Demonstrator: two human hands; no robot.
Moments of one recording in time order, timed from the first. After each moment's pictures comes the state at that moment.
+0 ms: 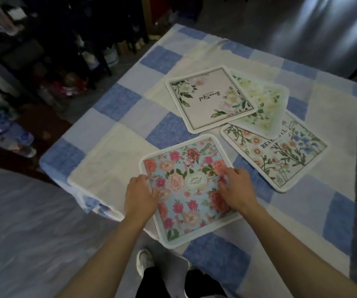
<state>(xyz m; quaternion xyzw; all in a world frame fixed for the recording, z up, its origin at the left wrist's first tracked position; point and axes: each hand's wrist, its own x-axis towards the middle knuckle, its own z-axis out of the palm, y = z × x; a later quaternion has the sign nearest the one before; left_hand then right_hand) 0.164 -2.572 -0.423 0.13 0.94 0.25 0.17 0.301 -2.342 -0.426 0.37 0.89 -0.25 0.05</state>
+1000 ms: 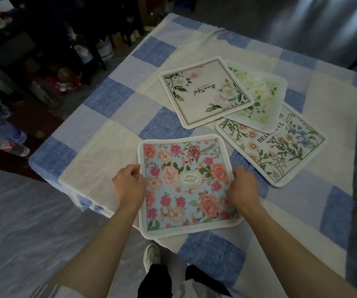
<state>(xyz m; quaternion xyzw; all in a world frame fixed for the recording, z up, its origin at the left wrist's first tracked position) 0.143 -2.554 -0.429 0.04 0.92 0.38 0.07 0.315 -2.327 -0.440 0.45 0.85 -0.25 0.01</state>
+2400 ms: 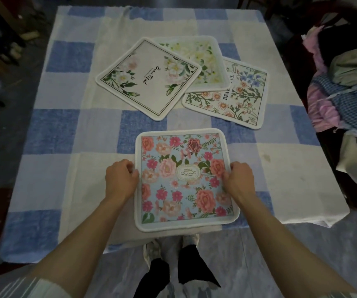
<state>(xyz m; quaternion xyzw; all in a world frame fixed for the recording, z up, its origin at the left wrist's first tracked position) 0.016 -2.545 -0.453 0.40 0.87 0.20 0.20 0.306 -2.445 -0.447 0.70 0.67 -0.24 -0.02</state>
